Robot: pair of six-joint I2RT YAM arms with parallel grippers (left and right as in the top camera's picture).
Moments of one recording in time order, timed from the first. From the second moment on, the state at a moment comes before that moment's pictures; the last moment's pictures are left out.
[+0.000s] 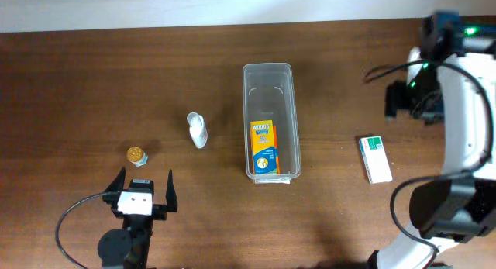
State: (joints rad) left arm 0.03 0.01 0.06 -0.18 0.08 0.14; right arm -0.16 1.88 1.96 -1.69 0.08 0.04
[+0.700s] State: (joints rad) left arm 0.03 0.01 0.06 -0.18 0.08 0.14; right arm -0.15 1.89 1.38 -1.18 0.08 -0.24
